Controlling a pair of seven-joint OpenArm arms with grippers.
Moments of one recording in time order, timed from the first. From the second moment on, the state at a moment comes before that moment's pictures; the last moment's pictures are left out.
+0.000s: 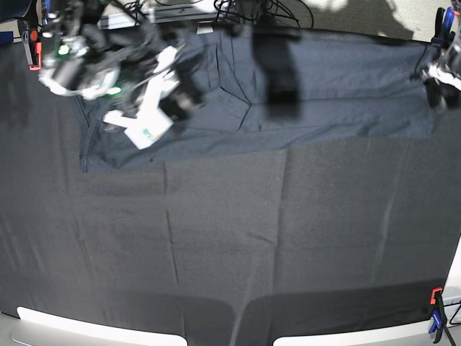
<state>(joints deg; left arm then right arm) 24.7 -16.5 -38.7 81.9 -26.1 -31.3 24.1 -19.4 14.4 9.4 122.2 37.7 37.3 -67.5</state>
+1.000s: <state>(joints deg) 20.7 -16.7 -38.8 78.1 -44.8 -40.4 39.7 -19.4 14.2 14.9 122.2 37.9 37.3 -64.7</state>
